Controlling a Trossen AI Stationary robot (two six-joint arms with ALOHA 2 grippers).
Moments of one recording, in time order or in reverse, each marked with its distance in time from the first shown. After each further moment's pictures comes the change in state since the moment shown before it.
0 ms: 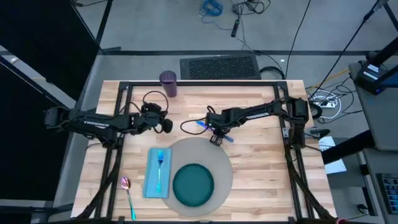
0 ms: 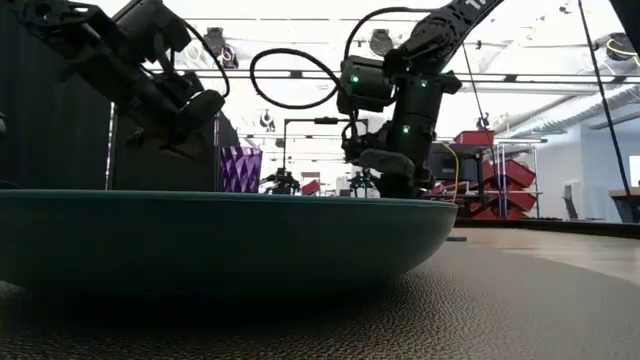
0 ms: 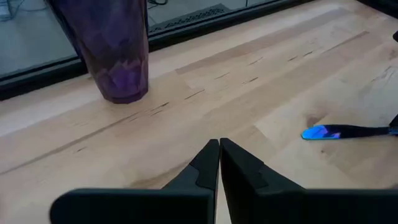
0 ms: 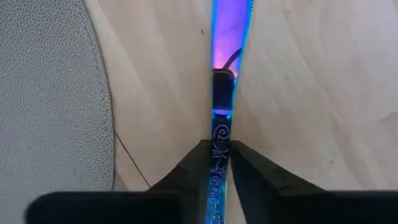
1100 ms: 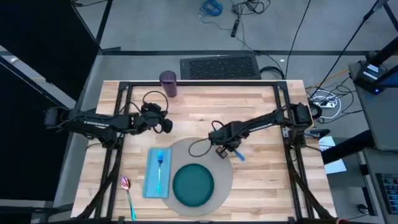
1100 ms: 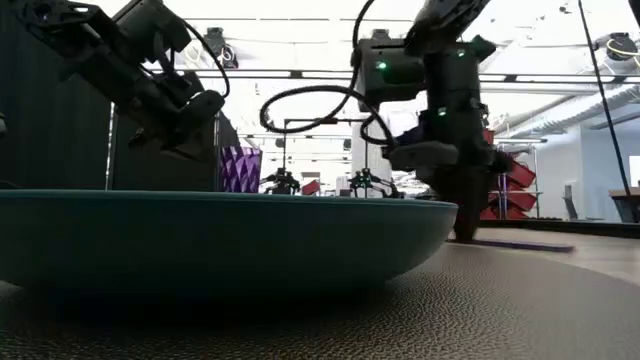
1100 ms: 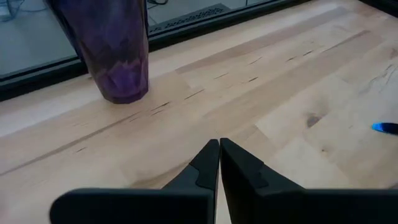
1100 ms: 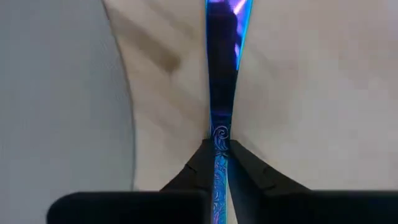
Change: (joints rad) left arm 0.000 0.000 0.000 -0.001 0.017 0.001; right arm 0.229 0.000 0.000 -0.342 -0.047 0.625
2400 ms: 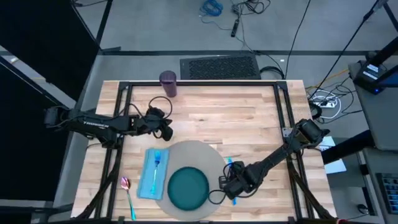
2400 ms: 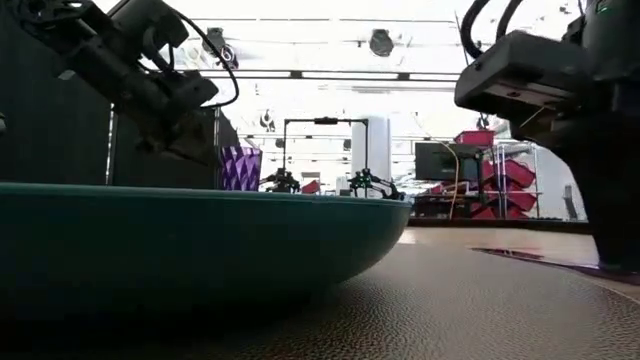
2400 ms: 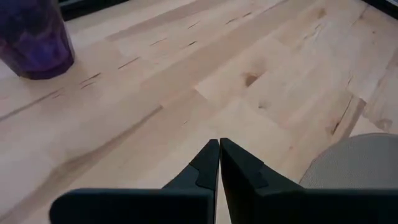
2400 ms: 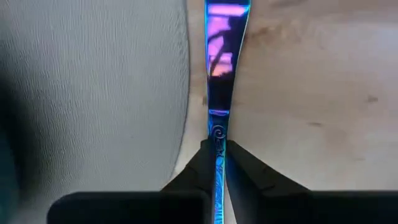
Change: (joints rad) left arm -0.050 0.000 0.000 0.001 0.183 0.020; right arm 0.508 -0.005 -0.001 0.252 0.101 1.154
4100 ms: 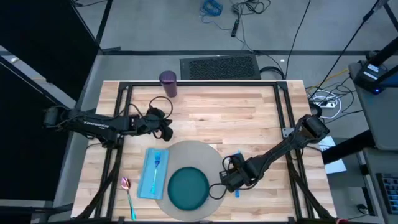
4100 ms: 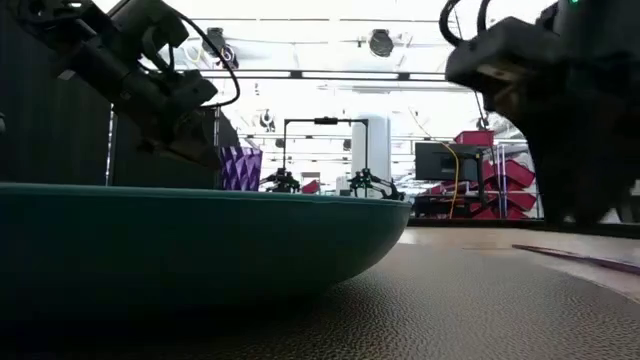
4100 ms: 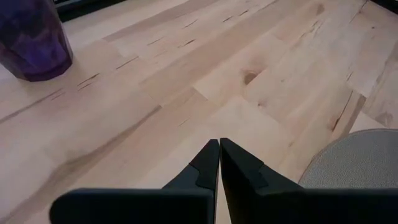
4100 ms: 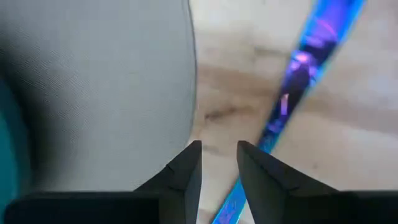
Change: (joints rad) left arm 0.000 0.000 0.000 -0.003 0.007 0.002; right arm -0.040 -0.117 -0.005 -0.091 0.089 -0.257
